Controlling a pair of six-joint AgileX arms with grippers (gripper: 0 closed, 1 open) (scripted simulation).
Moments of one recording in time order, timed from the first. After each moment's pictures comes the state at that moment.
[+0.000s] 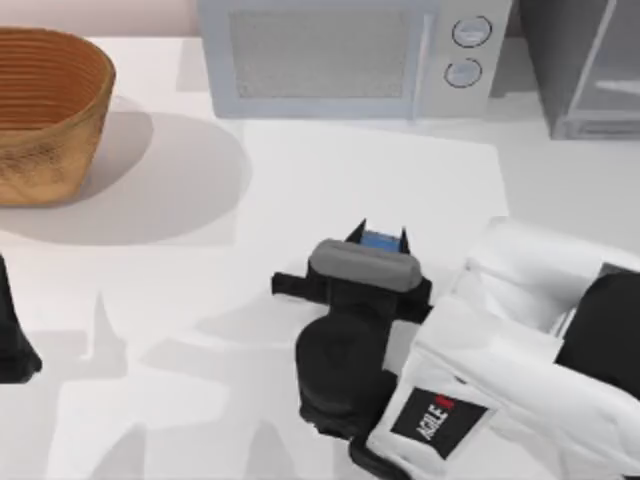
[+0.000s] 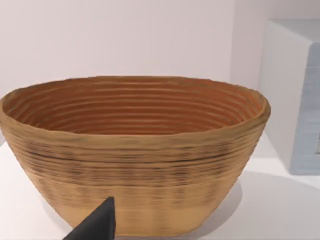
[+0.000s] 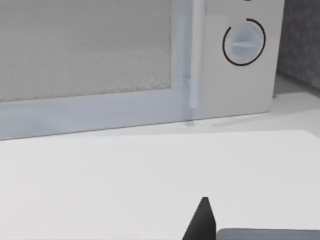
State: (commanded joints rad) left arm 0.00 0.00 0.00 0.00 0.00 0.00; right arm 0.97 2.47 1.01 1.43 1.26 0.03
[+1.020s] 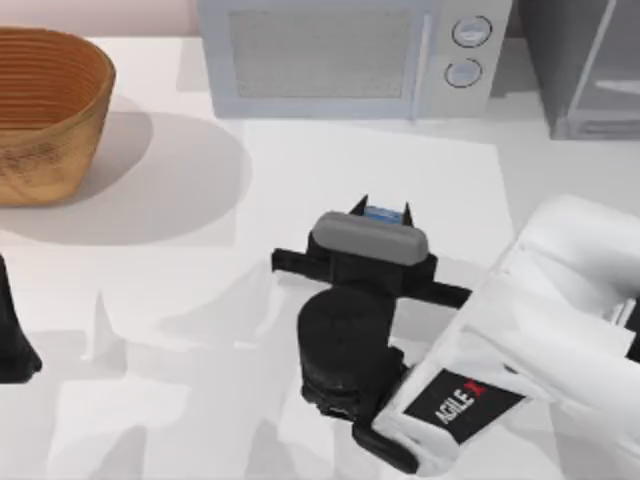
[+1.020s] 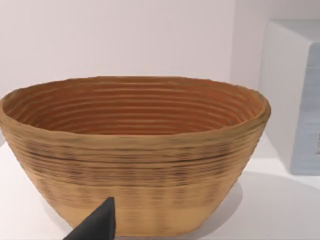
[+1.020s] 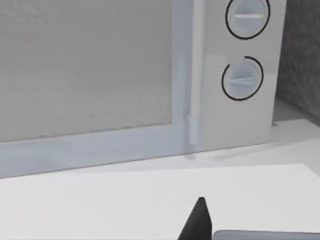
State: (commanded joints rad) left arm 0.00 0.00 0.00 0.00 0.00 0.00; right arm 0.96 2.35 0.98 1.34 1.25 0.04
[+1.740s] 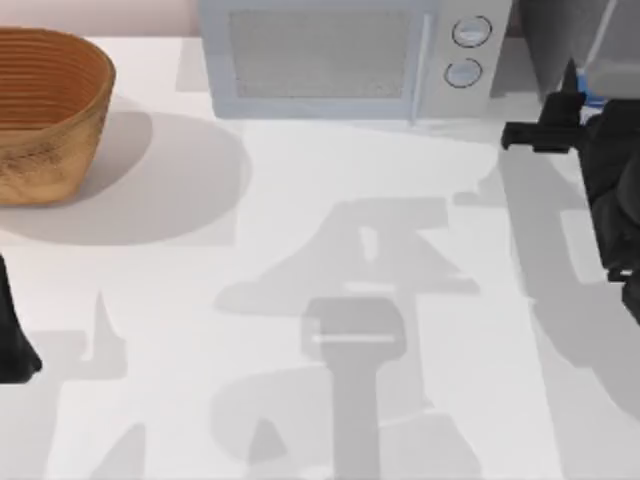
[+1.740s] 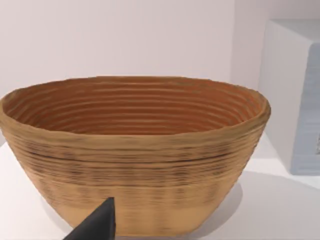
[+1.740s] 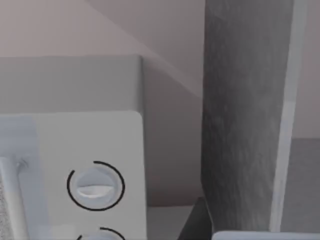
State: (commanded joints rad) left arm 0.00 0.00 0.00 0.00 0.00 0.00; right arm 0.35 1.80 0.61 1.21 0.42 0.01
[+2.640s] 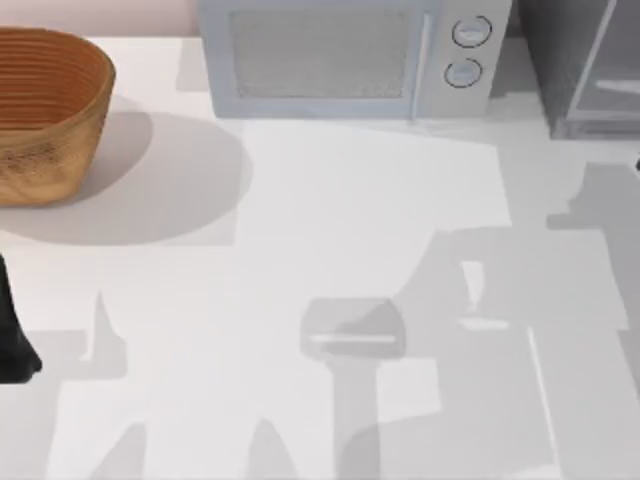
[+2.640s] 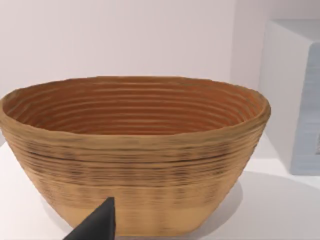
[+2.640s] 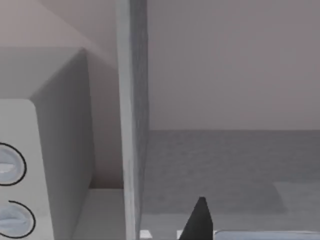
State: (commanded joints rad) left arm 0.00 0.00 0.00 0.00 0.00 0.00; right arm 0.01 1.54 0.43 1.12 0.03 0.02
